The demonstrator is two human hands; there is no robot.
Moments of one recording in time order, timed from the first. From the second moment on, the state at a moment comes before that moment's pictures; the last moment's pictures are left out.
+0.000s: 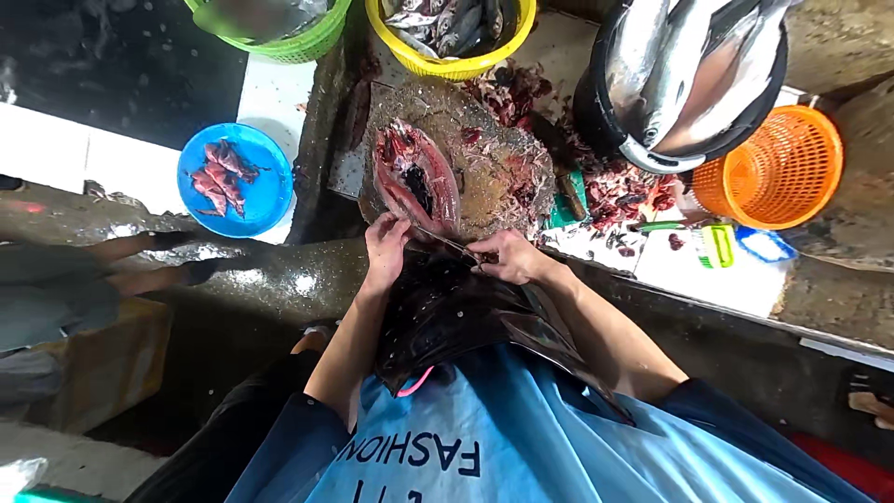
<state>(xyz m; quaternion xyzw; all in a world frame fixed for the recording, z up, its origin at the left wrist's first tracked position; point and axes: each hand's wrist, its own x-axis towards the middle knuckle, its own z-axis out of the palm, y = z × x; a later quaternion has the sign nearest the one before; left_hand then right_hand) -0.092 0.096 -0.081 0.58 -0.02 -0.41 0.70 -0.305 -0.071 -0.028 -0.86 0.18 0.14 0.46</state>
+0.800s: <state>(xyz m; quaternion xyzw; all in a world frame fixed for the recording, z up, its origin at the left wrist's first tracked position) -0.095 0.101 -0.079 0.54 0.06 -0.44 0.72 -0.349 -0.074 -0.002 -0.83 0.20 0.04 0.52</state>
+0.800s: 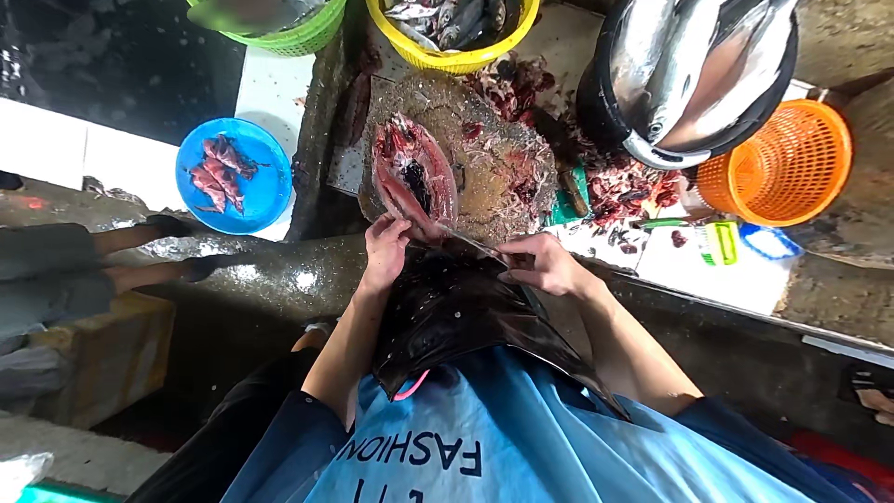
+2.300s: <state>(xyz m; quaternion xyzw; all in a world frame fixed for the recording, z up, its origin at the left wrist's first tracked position) -0.008 0.075 -0.071 0.78 -0.05 -0.44 0.45 -0.337 -0.057 -0.014 -0.81 0.40 -0.04 0.43</state>
